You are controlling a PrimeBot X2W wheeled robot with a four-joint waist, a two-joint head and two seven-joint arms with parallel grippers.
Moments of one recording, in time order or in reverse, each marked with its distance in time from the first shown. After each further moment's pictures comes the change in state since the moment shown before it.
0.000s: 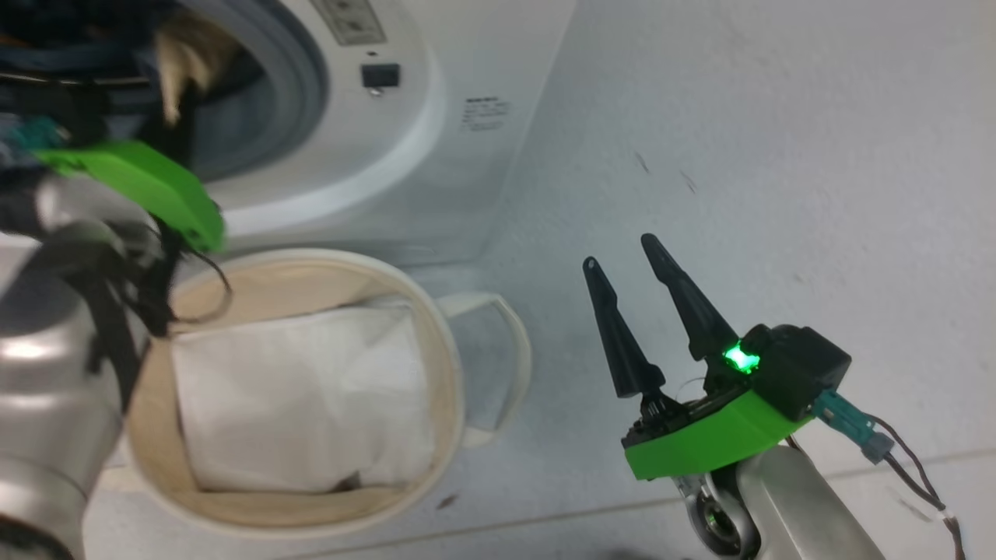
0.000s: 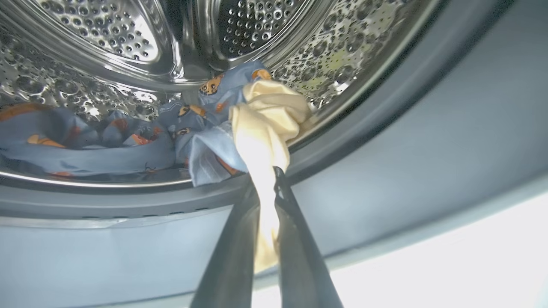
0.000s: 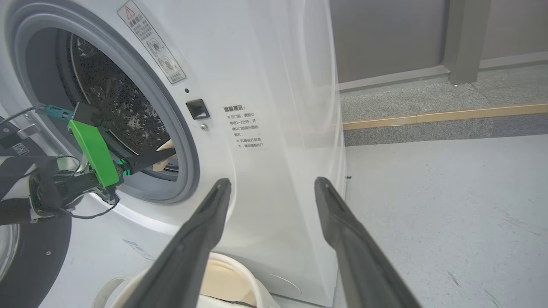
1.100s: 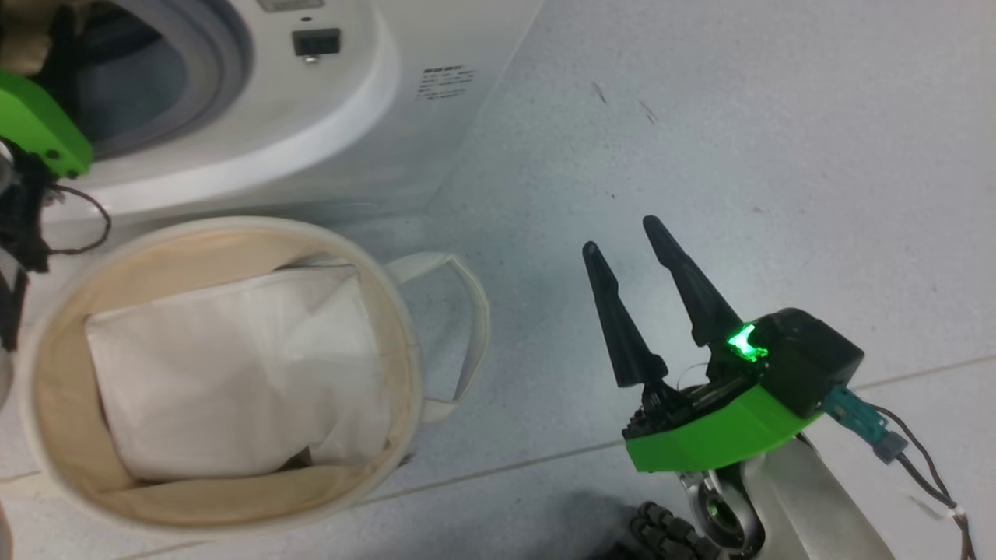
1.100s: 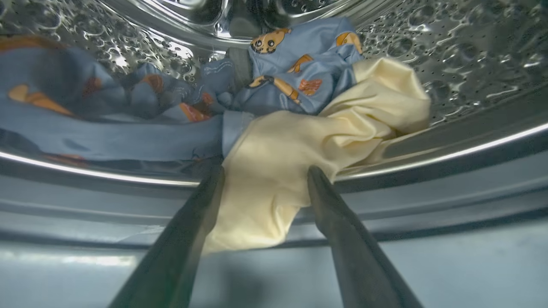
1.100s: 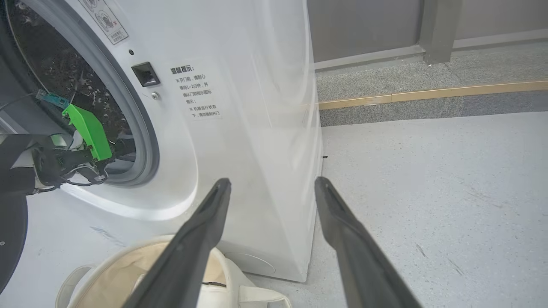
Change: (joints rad) left arm -0.112 0.078 0.190 0.081 0.049 0.000 0.128; right arm -0.013 -0.002 0.002 -0.042 -0.014 0.000 0.000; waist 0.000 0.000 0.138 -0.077
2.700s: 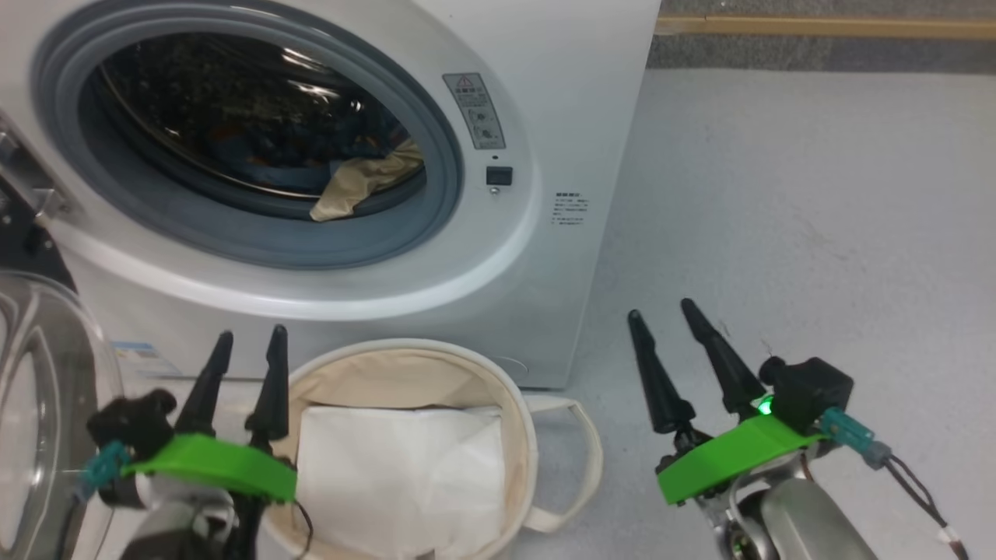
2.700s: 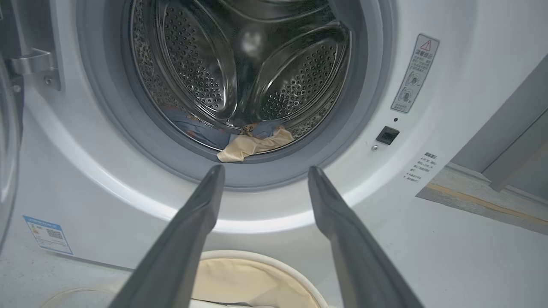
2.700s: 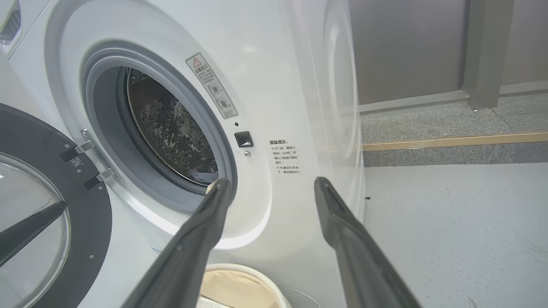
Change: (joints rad) left arm 0.935 -0.212 0.295 -0.711 0.183 0.035 -0.198; right arm 0.076 0.000 -0.104 0.208 0.037 0.000 0.044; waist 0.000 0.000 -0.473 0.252
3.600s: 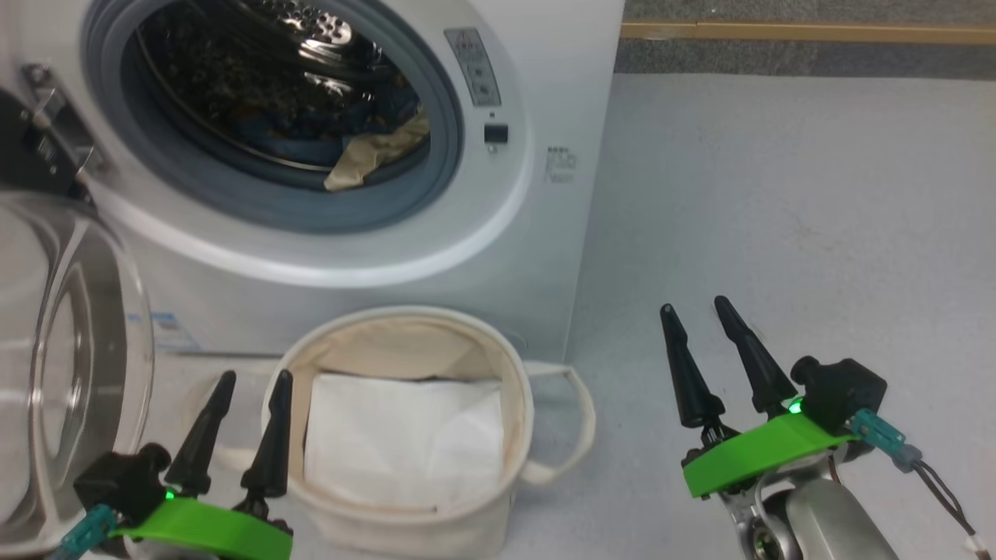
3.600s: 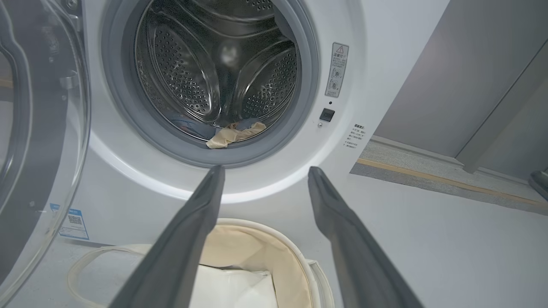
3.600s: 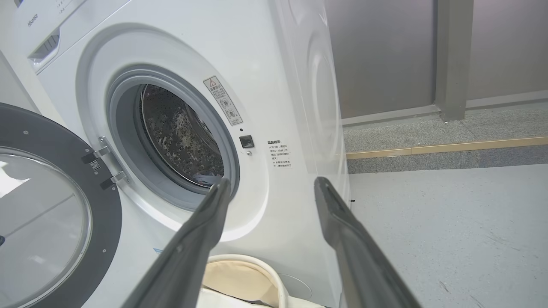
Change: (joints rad) left arm 0.180 0.070 -0.010 -0.238 0.017 0.008 0.028; right arm 0.018 0.000 -0.063 -0.014 -0.008 0.000 0.001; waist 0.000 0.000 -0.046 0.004
